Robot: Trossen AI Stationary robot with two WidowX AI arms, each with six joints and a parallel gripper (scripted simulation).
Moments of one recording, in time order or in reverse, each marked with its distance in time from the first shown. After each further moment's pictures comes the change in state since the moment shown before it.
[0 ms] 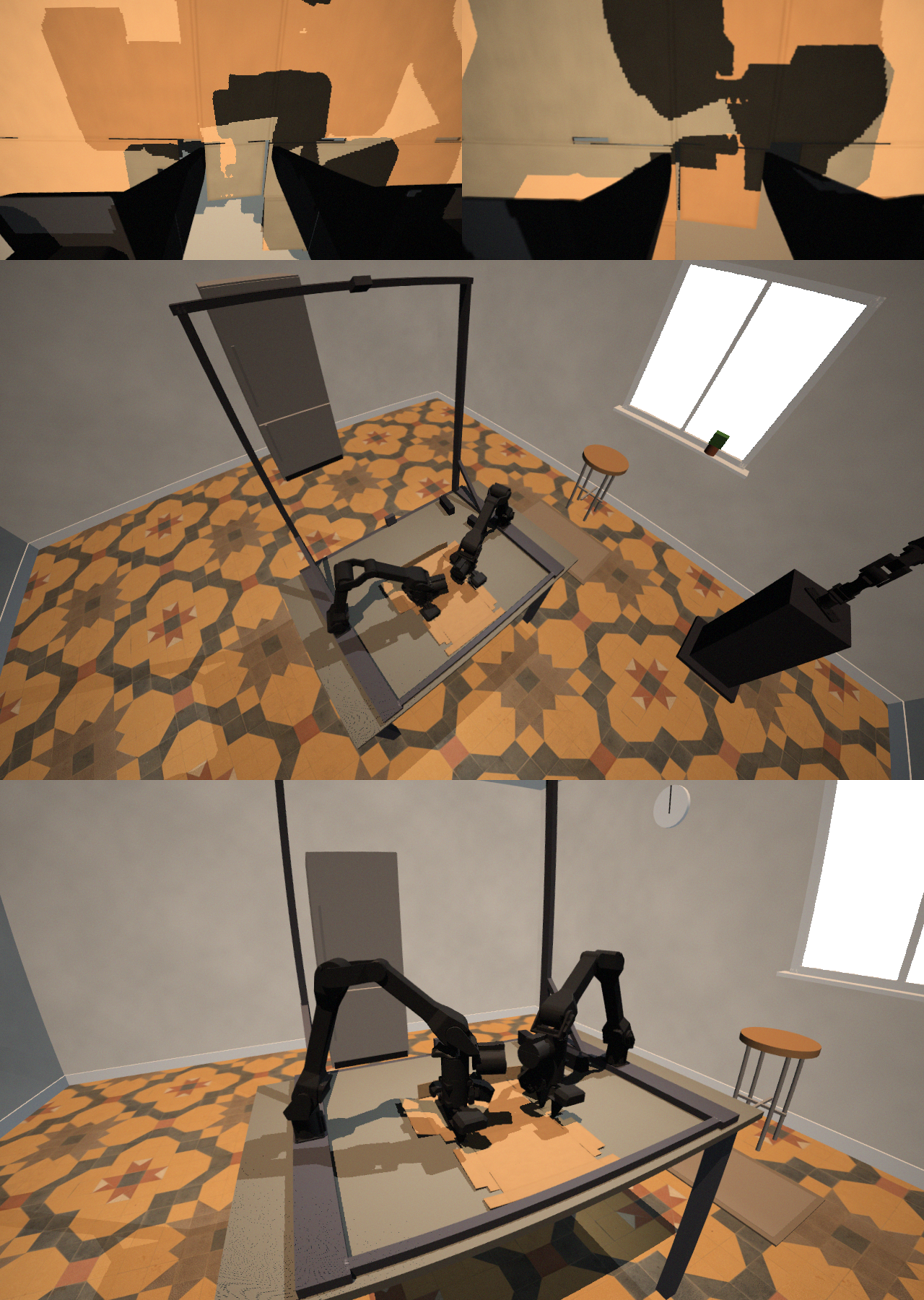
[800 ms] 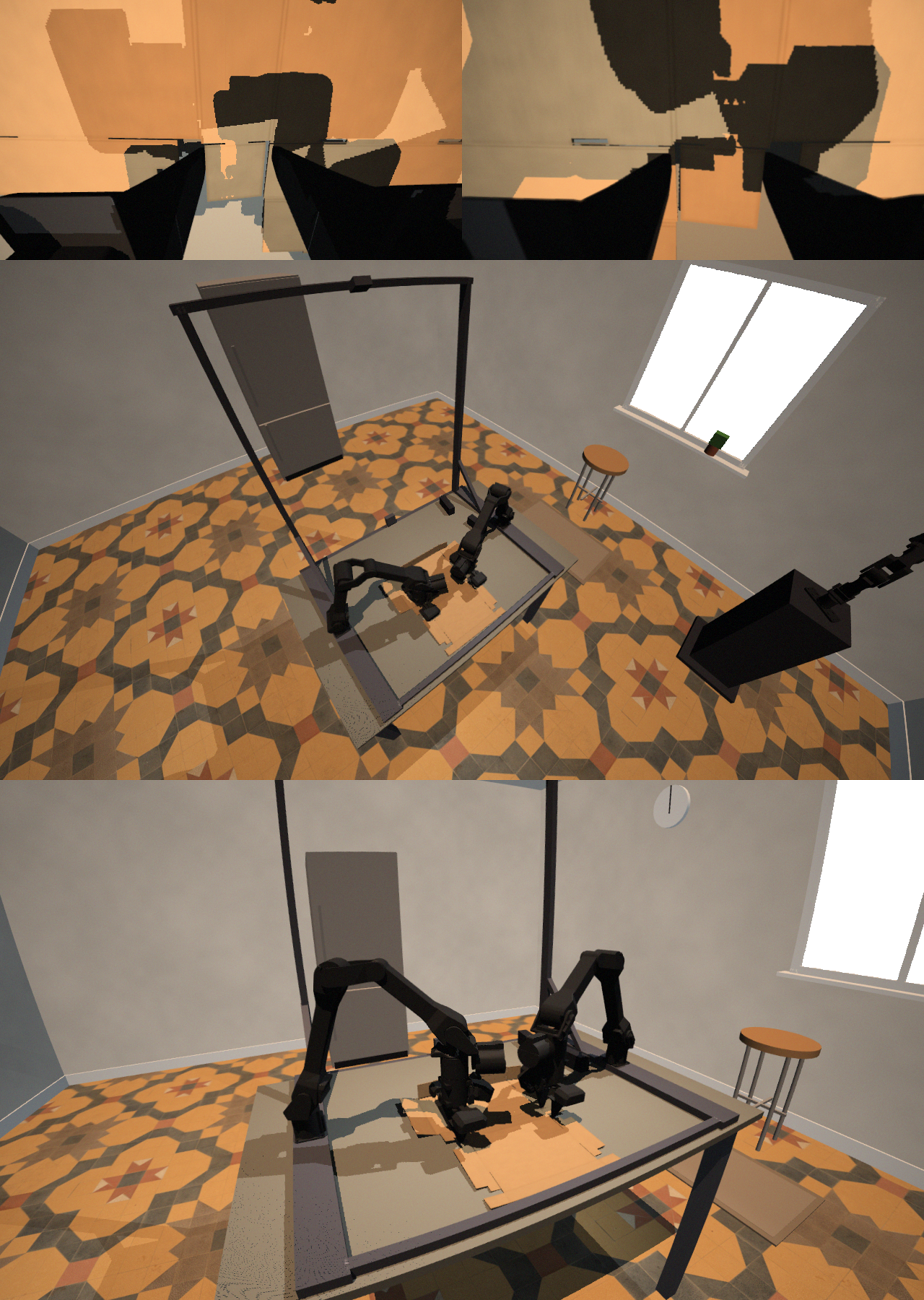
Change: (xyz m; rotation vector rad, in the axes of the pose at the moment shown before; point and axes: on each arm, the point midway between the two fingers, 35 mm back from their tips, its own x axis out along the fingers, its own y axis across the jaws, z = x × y) left arm 0.001 -0.001 0.000 -0.007 -0.006 0.007; right arm 0.000 0.000 0.000 0.004 -0.005 -0.010
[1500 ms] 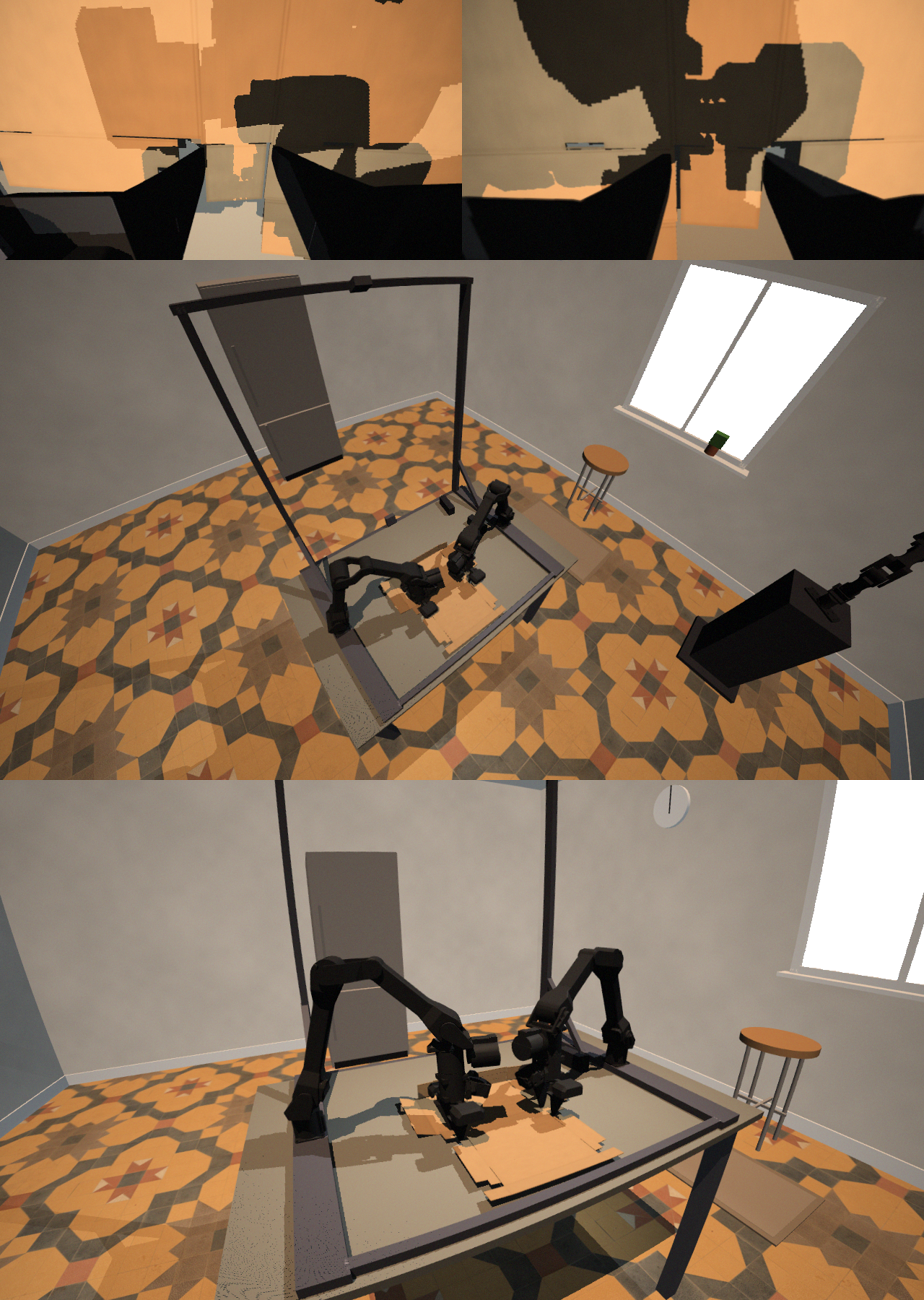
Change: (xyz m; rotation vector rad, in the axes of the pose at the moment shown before) left arm -0.003 -0.004 0.000 0.000 -0.010 0.118; right arm -0.003 0.004 0.000 -0.001 -0.003 -0.119
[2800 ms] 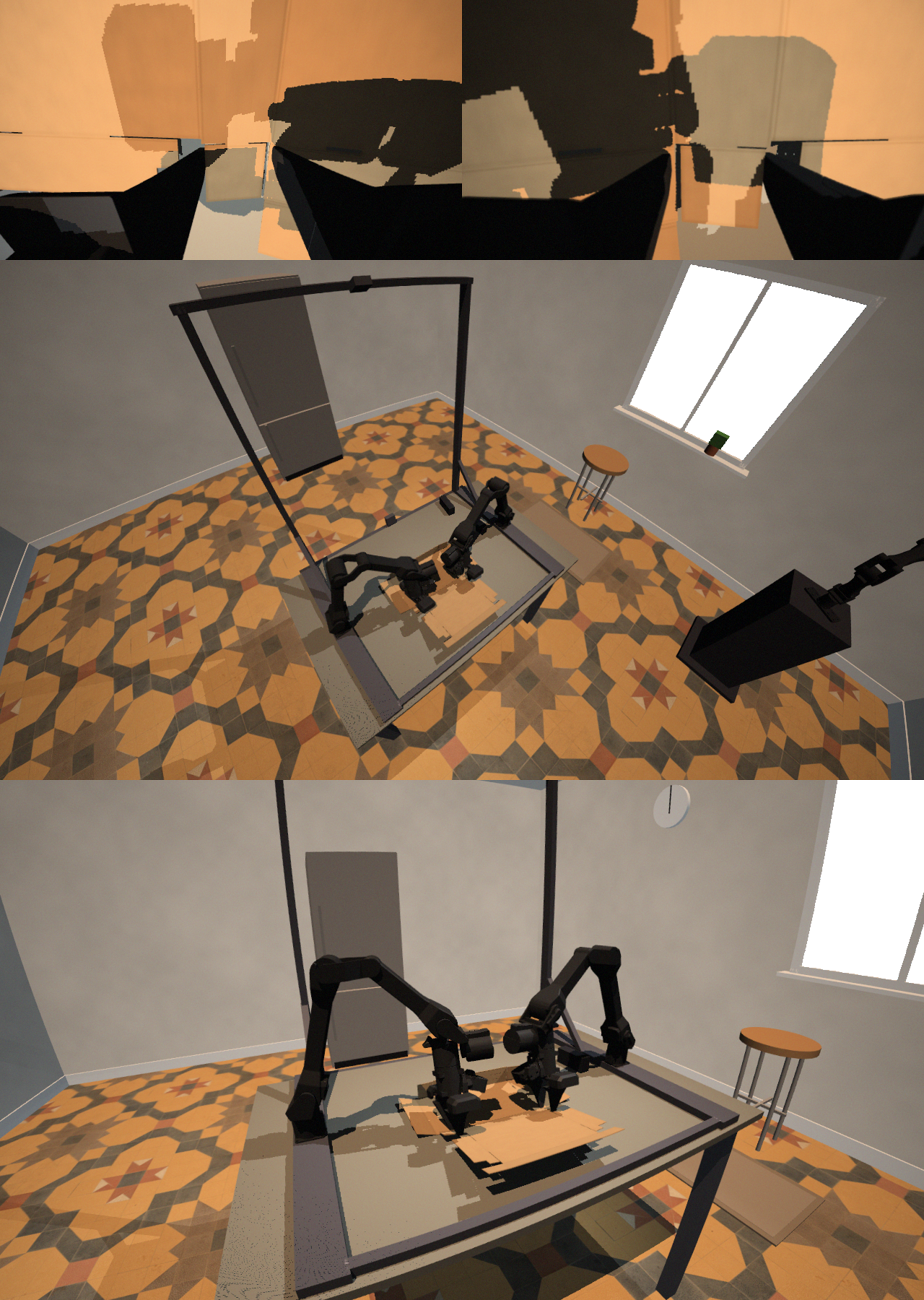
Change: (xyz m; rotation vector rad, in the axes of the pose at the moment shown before) left arm -0.004 -0.006 0.000 -0.009 -0.008 0.173; right arm -0.004 0.006 0.000 0.005 0.008 -0.173
